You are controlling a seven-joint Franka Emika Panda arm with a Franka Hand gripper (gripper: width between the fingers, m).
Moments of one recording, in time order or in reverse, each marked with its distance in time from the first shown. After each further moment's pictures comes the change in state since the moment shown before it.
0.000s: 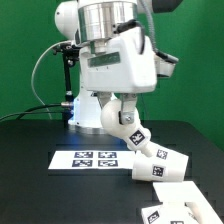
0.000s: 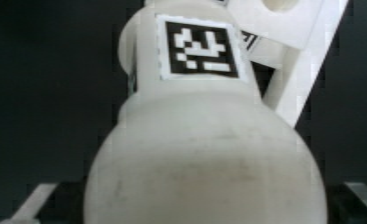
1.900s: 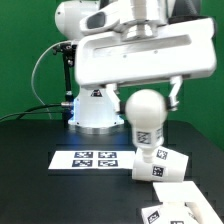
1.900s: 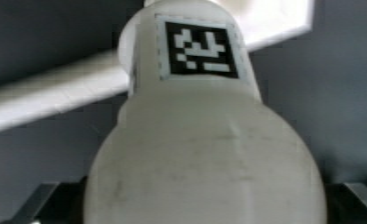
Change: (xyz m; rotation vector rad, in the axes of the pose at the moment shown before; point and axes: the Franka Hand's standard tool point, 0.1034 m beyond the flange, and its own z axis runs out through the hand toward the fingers) arm -0.030 -0.055 -0.018 0.253 0.326 -0.801
